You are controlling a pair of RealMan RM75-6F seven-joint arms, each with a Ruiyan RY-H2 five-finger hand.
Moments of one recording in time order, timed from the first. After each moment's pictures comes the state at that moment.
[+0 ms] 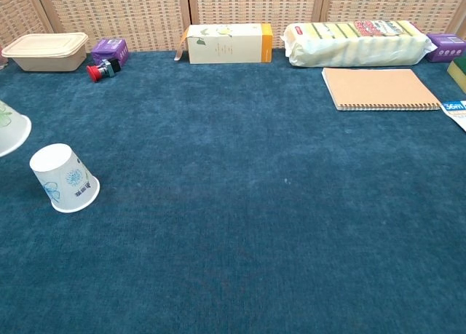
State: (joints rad) left arm -0.45 -0.84 -0.03 -2.03 1.16 1.08 0.16; right arm 0.00 -1.01 0.04 -1.68 -1.58 1.58 0.05
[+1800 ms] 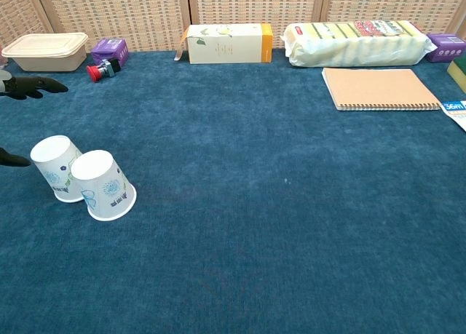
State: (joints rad) left arm -0.57 -1.14 -0.05 -1.83 0.99 0.94 0.23; right arm 0.00 -1.01 0.04 -1.68 -1.58 1.58 0.07
